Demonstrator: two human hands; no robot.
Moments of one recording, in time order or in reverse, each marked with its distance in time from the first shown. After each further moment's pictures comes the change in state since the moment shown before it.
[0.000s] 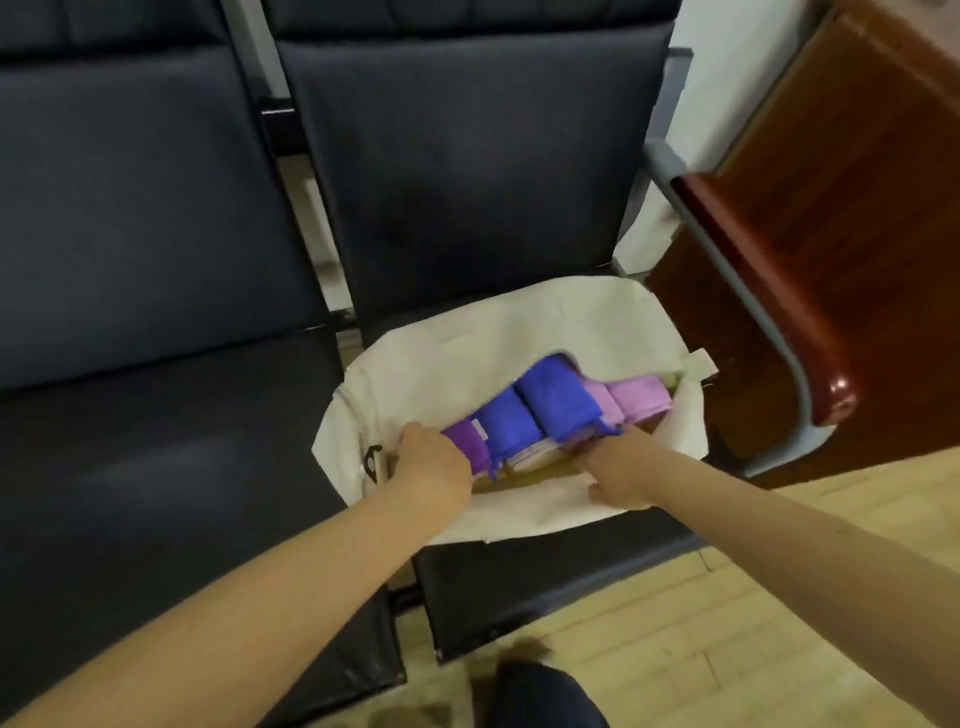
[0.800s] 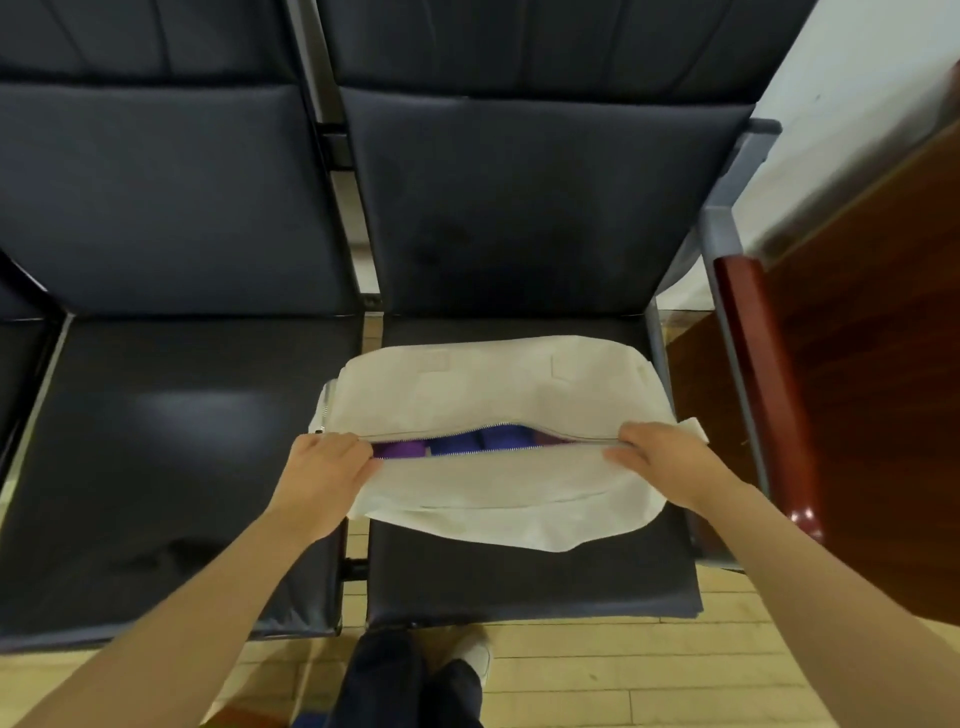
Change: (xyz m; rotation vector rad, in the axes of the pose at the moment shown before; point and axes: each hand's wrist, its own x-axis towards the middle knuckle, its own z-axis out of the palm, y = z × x) left_hand -0.052 -0.032 0.016 -0.644 0.414 -0.378; right_hand -0.011 0.153 -0.065 0.466 0.210 -0.078
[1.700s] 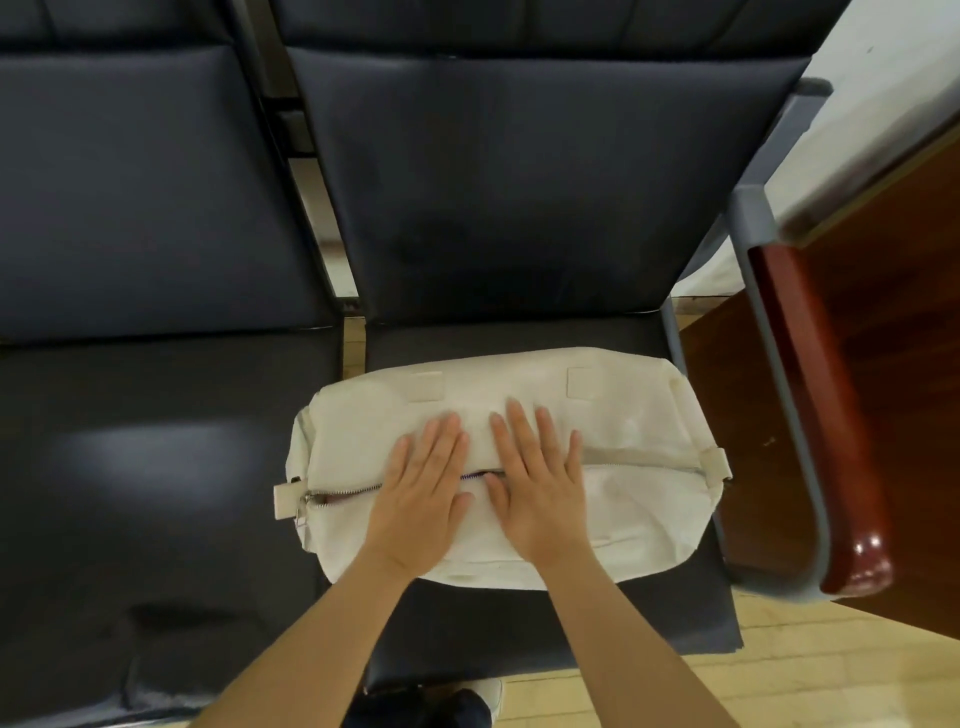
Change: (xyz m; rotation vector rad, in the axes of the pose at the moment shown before) left_hand 0.071 0.061 0.074 -0.080 0.246 0.179; right_hand 0.071 -0.111 0.113 -0.203 0.435 -0.108
